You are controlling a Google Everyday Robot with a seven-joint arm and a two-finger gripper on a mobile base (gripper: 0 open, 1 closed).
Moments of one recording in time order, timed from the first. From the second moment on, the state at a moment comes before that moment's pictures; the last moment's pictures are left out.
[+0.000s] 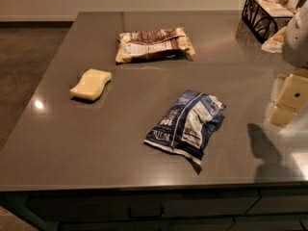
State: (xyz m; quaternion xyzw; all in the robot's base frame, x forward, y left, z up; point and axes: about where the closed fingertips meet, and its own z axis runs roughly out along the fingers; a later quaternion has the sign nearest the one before) arm 0.438 -0.217 0.976 -0.60 0.78 -0.03 0.16
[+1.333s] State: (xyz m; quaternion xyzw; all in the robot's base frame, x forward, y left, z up) arm 0.471 -0.169 0.919 -0.72 0.68 0.02 0.14
